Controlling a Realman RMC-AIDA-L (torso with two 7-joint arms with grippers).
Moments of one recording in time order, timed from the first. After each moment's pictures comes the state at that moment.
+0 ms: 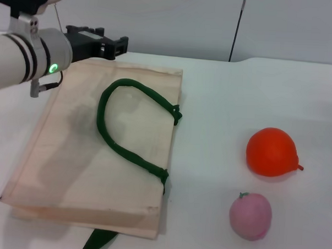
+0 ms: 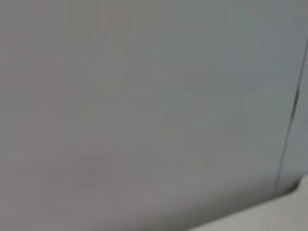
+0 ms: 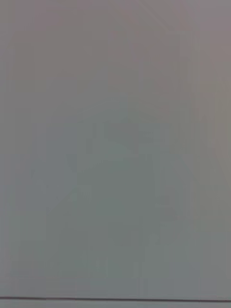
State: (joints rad) left arm -0.36 -2.03 1.55 1.32 -0.75 -0.54 0.48; right arm 0.47 2.03 -2.36 -0.37 1.38 -0.93 -0.25
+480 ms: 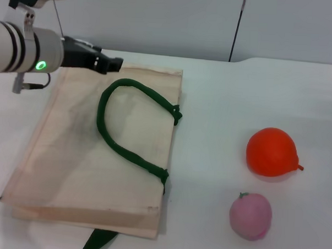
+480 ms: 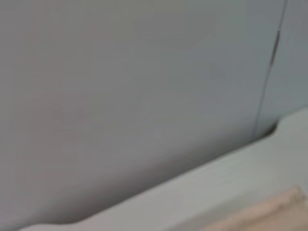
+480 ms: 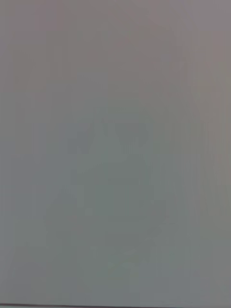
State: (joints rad) left arm -0.47 -2.02 1.36 1.31 -0.70 -0.92 0.59; right arm 0.48 2.03 -2.36 -0.37 1.38 -0.93 -0.25
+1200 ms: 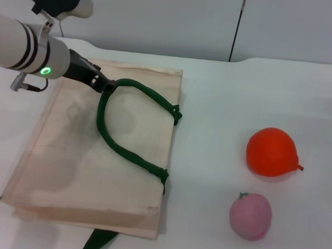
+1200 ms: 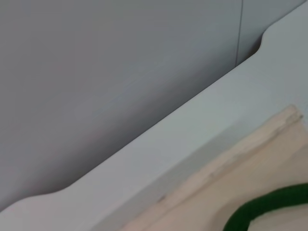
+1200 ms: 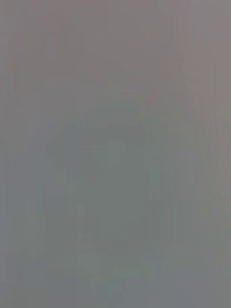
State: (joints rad) left arm -0.61 -2.03 1.29 1.15 -0.56 -1.04 0.72; right arm 0.49 2.03 -2.37 -0.38 1.37 -0.93 -0.25
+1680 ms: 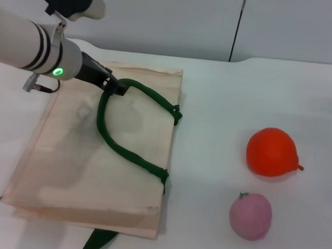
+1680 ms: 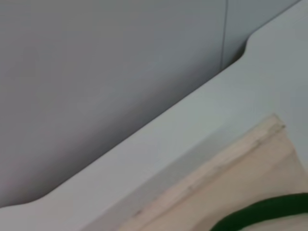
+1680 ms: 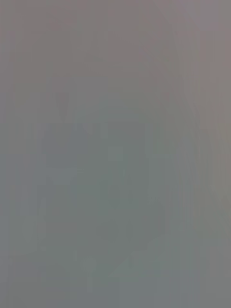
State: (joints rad) left arm -0.65 -2.03 1.30 1.10 -0.59 -1.02 0.72; right arm 0.49 2.03 -2.37 -0.38 1.37 -0.93 -0.25
